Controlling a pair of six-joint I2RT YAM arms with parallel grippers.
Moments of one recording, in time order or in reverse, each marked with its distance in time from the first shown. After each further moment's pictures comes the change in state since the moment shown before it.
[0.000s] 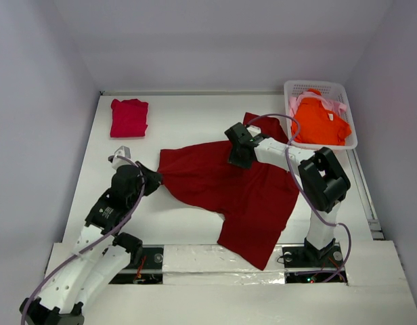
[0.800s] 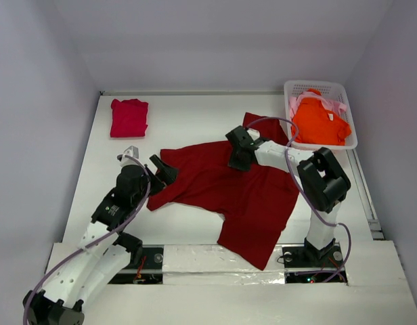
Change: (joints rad) left arm 0.000 0.028 -0.064 0.113 0.112 0.023; right arm 0.000 -0.001 -0.040 0.055 -0.040 -0.019
